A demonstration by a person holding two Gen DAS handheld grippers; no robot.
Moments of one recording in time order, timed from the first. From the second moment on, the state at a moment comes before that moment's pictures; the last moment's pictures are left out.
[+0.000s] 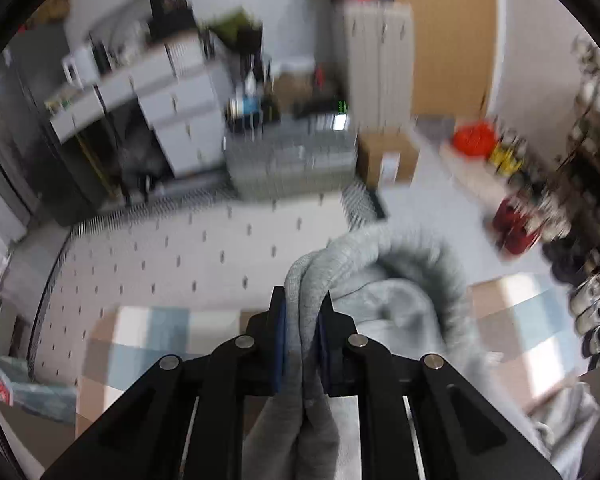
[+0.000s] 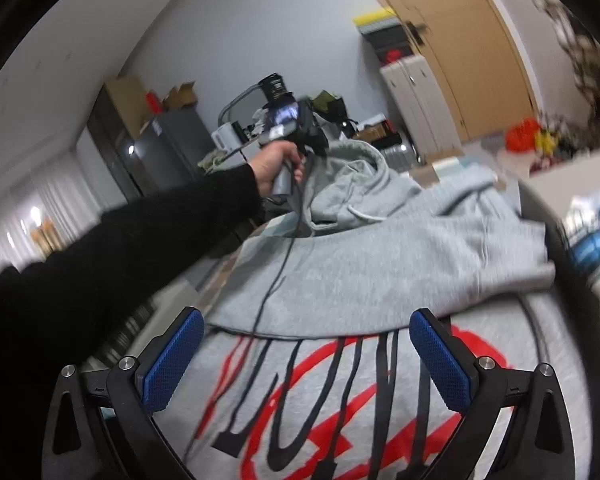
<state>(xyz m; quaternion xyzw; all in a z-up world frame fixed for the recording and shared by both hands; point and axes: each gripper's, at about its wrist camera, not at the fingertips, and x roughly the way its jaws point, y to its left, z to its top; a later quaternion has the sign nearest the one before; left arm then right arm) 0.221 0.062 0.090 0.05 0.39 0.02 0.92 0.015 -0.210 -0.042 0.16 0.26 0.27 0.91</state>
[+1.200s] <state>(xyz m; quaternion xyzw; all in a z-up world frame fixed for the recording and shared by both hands) 0.123 0.084 0.113 -0.04 0.31 -0.17 0.94 0.447 -0.073 -0.020 -0.03 0.35 0.10 0.93</state>
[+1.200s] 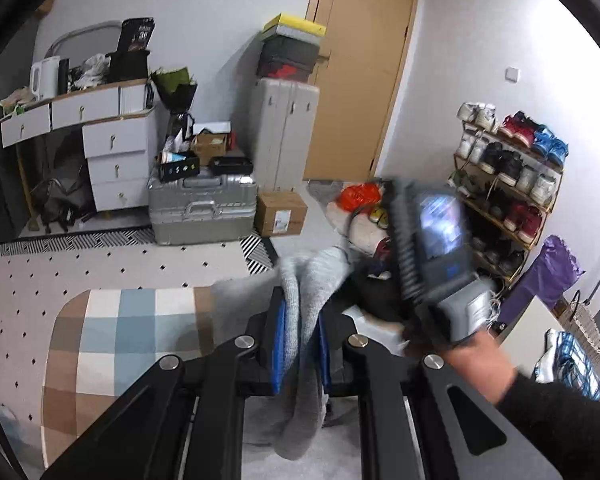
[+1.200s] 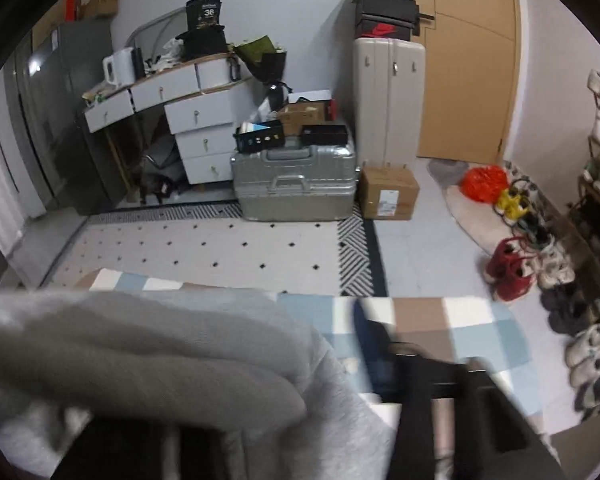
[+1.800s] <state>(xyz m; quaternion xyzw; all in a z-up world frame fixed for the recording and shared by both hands) 0.008 0.079 0.148 -0.09 0.25 -0.19 0.94 0.229 -0.099 0.107 -0.21 0.17 0.12 0.96</state>
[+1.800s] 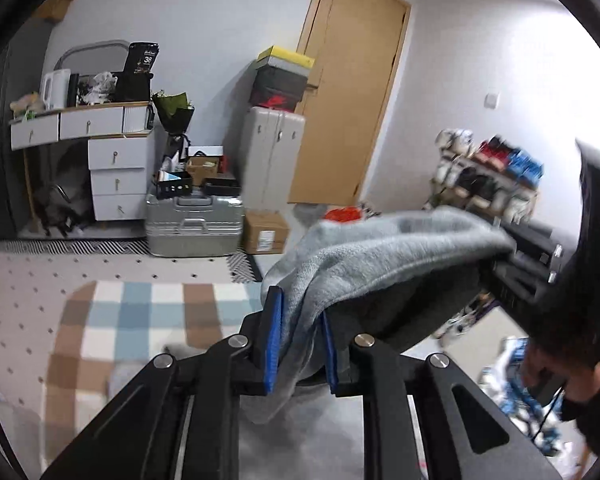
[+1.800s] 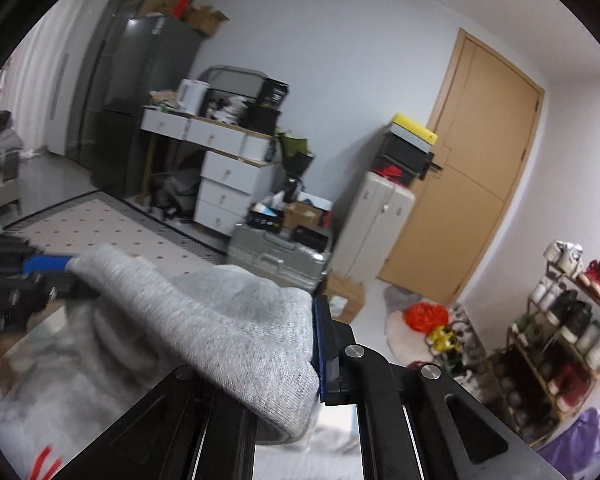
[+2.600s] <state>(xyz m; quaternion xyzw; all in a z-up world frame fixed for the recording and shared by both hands) -0.077 0.074 0.011 0.00 0.45 -0.31 0.84 0.075 -0.121 -0.105 -0.18 0.41 0.20 0.87</state>
